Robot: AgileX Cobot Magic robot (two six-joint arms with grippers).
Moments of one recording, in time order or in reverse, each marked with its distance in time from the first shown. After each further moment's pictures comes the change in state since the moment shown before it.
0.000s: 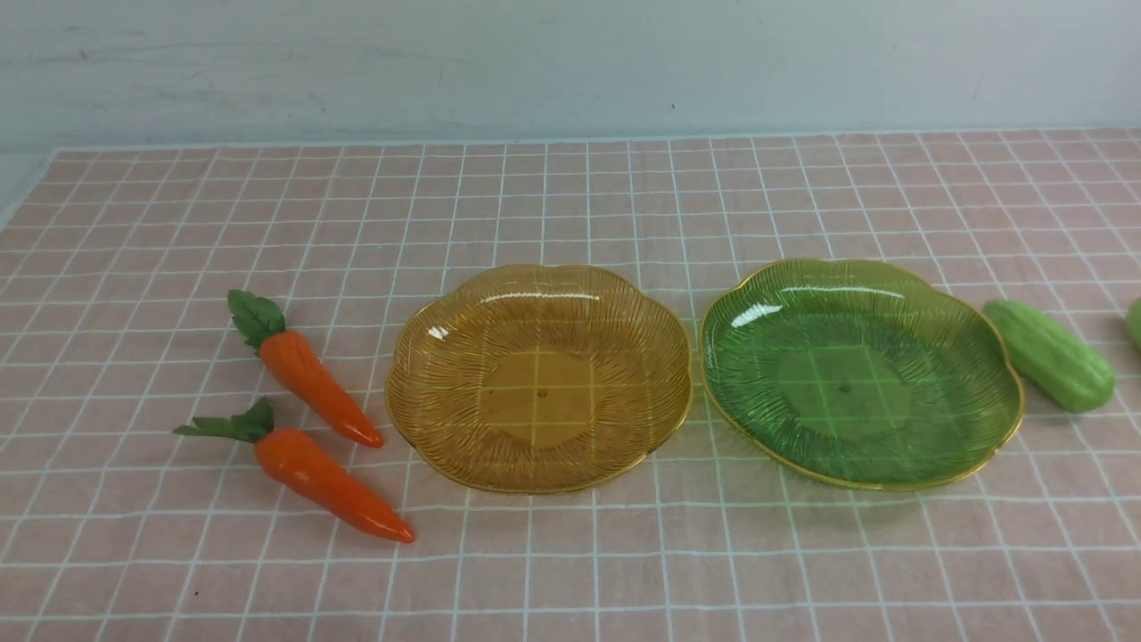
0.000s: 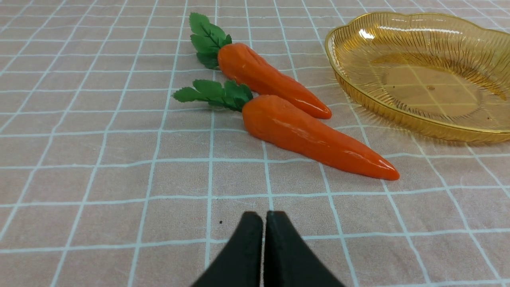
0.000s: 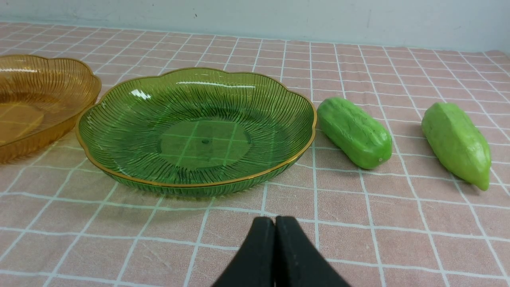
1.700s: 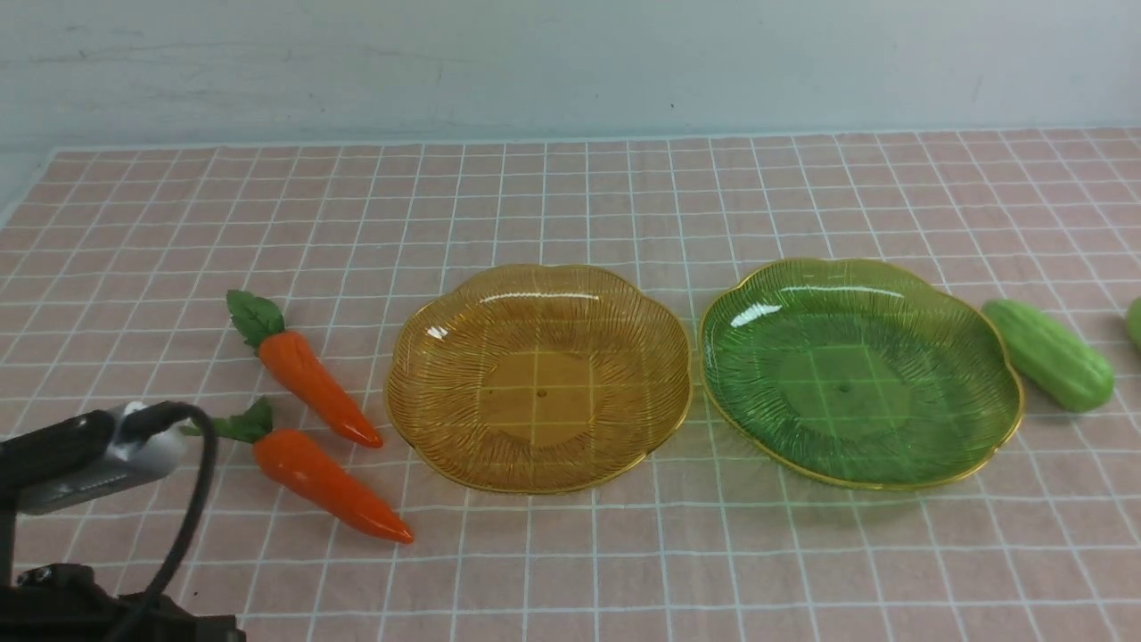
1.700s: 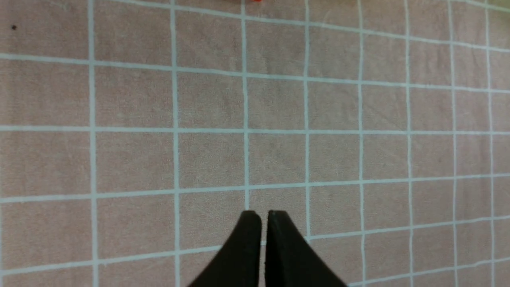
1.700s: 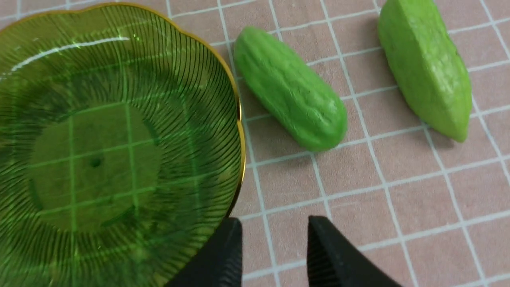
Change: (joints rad) right arm 0.000 1.299 -0.877 -0.340 0.251 0.563; left arm 0.000 0.874 -0.577 -0.372 0.527 0.053
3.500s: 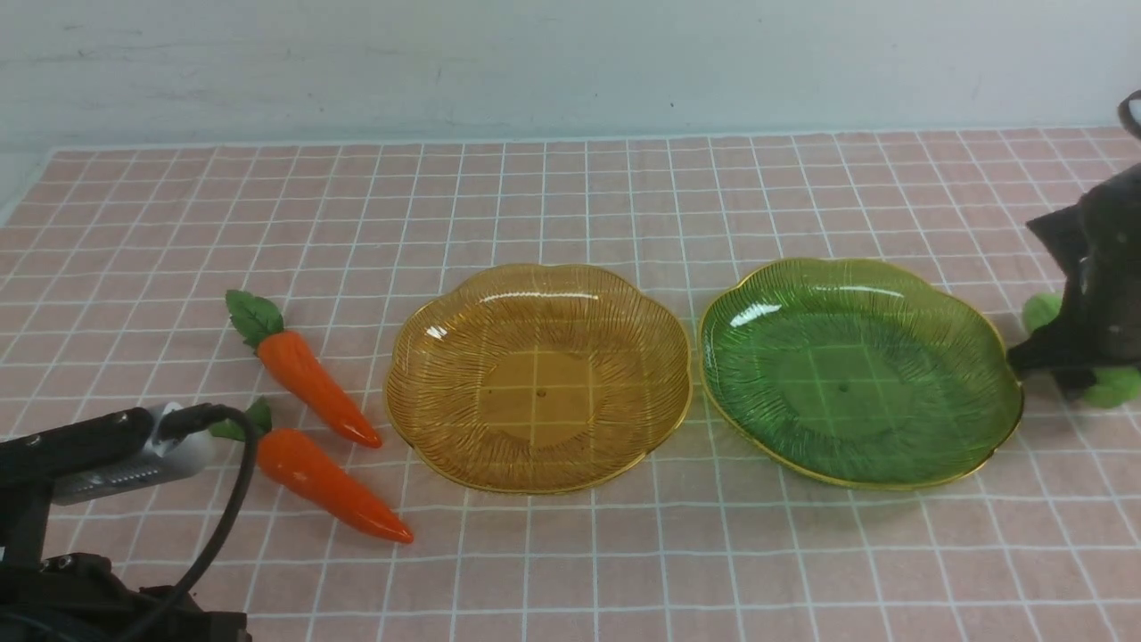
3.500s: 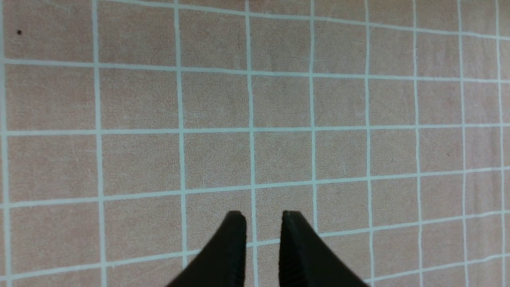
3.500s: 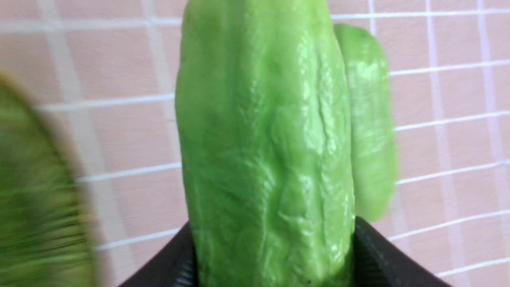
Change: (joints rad) right arm -0.064 0.666 -0.777 -0.005 0.543 -0.308; left arm 0.000 0.000 -0.001 0.003 0.003 0.017
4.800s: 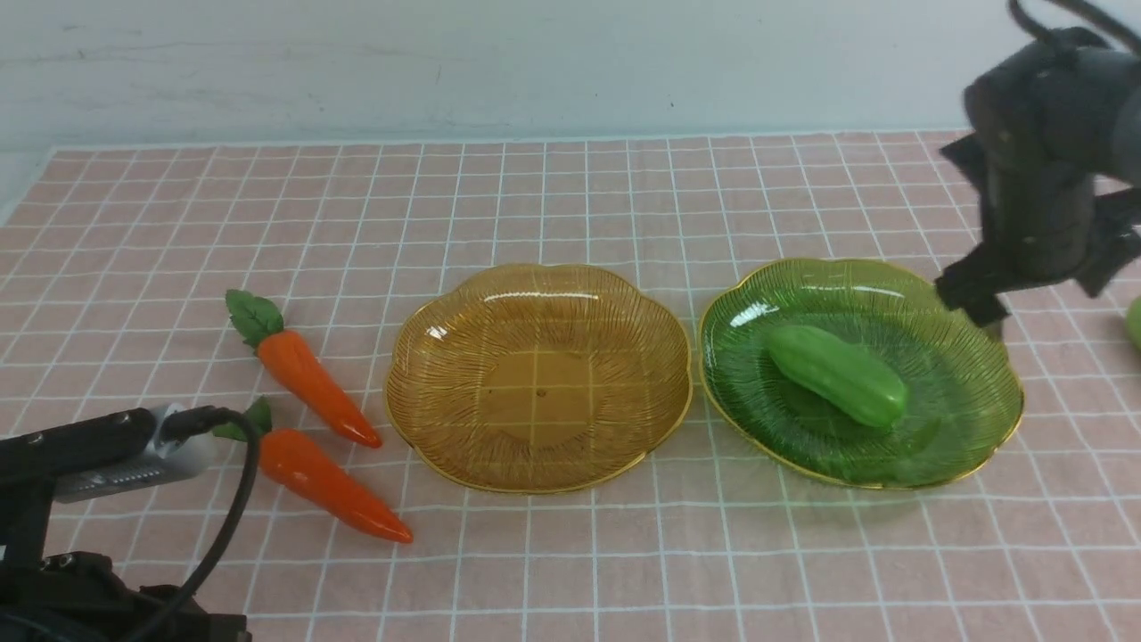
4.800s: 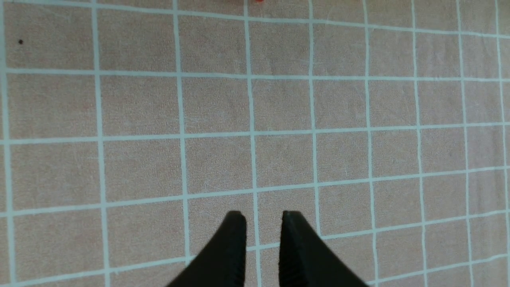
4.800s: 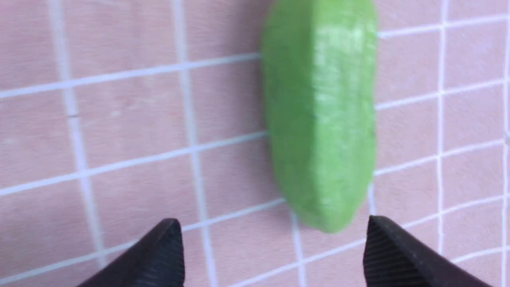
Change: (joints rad) right arm -0.109 0.149 -0.074 -0.014 0.043 -0.057; left arm 0.000 0.000 0.000 0.000 -0.006 0.021
